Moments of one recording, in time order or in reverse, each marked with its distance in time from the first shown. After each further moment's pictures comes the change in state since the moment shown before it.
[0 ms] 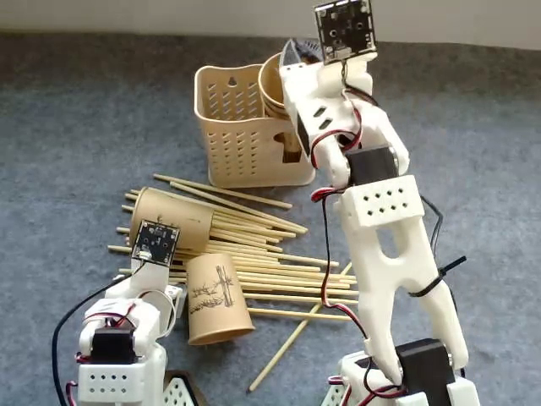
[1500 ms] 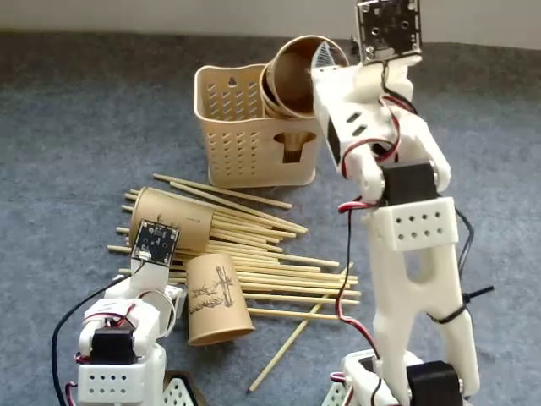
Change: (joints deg) left arm 0.0 0.0 0.0 0.0 0.0; right arm 4.2 -5.5 -4.2 9.7 0.1
